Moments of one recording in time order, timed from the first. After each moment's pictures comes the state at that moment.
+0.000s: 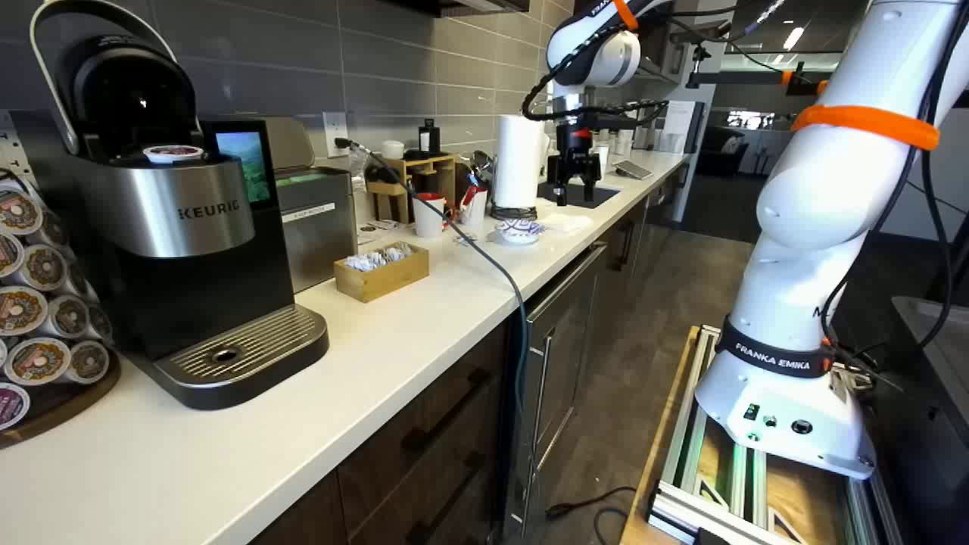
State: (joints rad) arm -0.20 -0.20 -0.23 -2.35 -0.07 1.98 -0.09
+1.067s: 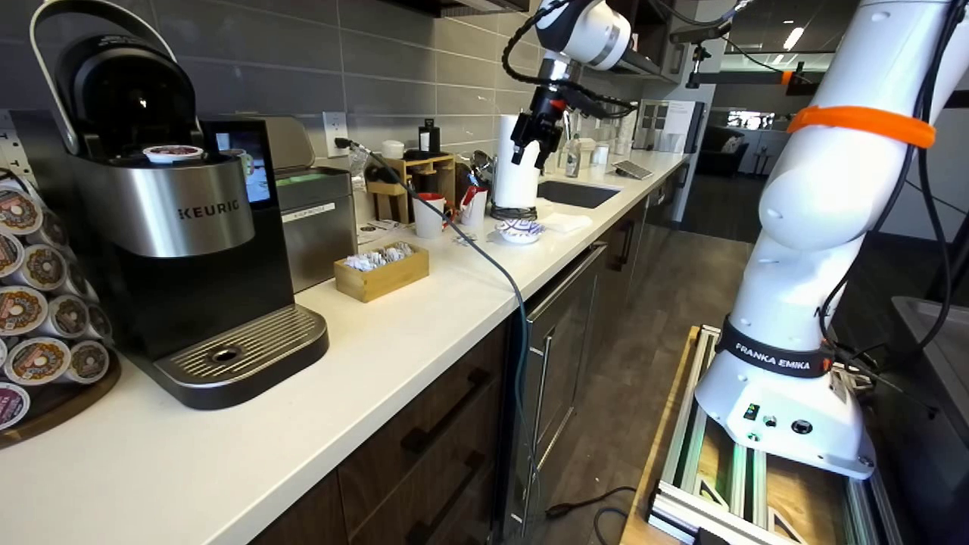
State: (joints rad) arm -0.17 -0.14 -0.25 -2.20 0.24 2.21 -0.41
